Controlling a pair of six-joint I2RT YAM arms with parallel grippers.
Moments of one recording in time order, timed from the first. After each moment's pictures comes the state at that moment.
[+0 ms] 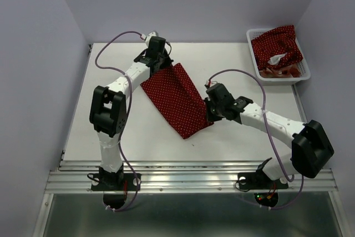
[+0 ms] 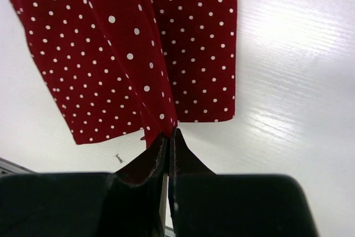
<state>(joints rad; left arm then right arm) -0.40 1.94 1.62 -0.28 -0.12 -0.75 0.72 1.40 0.97 -0.50 0.11 0.46</state>
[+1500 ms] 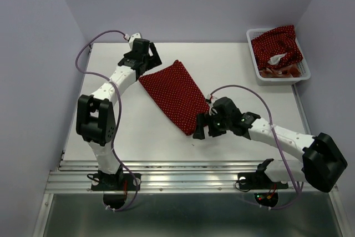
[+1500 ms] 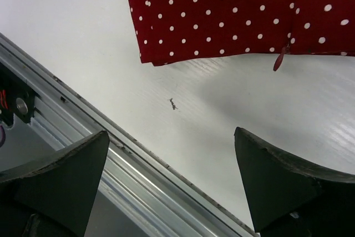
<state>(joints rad) -0.35 1.77 1.49 -0.35 -0.29 -0.58 0.71 1.24 0.71 -0.32 -0.21 0.52</state>
